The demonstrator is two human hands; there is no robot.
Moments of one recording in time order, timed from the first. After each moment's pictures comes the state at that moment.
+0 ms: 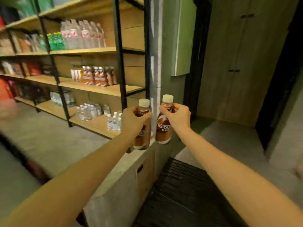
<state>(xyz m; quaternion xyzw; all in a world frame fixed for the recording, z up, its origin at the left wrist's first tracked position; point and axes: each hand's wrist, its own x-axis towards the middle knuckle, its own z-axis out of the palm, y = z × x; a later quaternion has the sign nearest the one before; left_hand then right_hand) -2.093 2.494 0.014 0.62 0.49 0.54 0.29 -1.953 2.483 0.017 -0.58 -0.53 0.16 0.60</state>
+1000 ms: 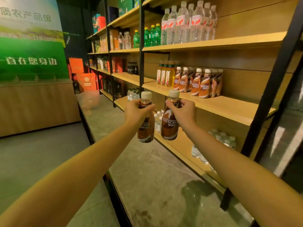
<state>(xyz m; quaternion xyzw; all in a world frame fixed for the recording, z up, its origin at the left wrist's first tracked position) -2.523 2.871 0.023 0.49 0.59 0.61 0.21 -2.387 2.920 0.021 -0.47 -0.62 0.29 0.56</state>
